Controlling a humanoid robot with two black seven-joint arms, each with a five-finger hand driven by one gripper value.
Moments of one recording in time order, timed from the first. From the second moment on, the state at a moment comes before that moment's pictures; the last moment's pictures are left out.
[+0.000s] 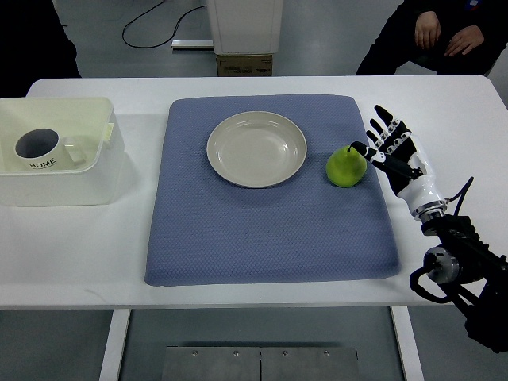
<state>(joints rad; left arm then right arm) -0.01 0.00 -0.11 -0.26 -0.02 0.06 -0.24 0.52 -0.21 0.75 0.87 -0.41 0.09 0.61</state>
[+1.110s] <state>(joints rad) -0.01 0.00 -0.11 -0.26 -0.02 0.06 -0.24 0.54 -0.14 0.61 0.81 -0.41 -0.11 0.61</state>
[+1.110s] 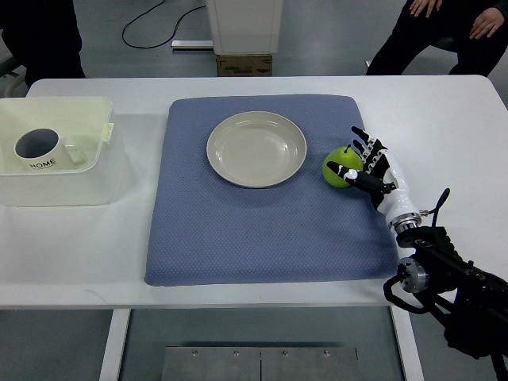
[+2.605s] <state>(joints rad) -0.01 0.00 -0.11 -0.26 -0.02 0.06 -0.24 0.65 -0.10 0.55 0.73 -0.40 -0.15 0.61</state>
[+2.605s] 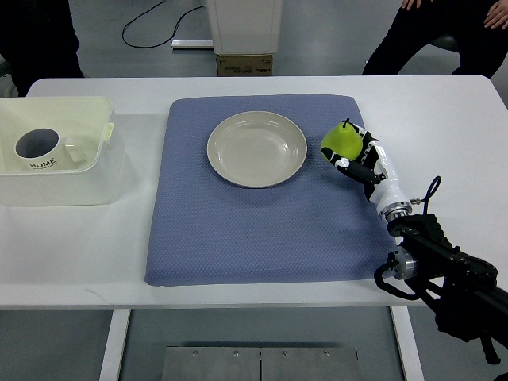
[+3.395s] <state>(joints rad) -0.01 0.00 -0.11 -0.26 -0.02 0.06 -0.24 0.78 0.00 0.55 0.72 -0.40 -0.15 0.61</state>
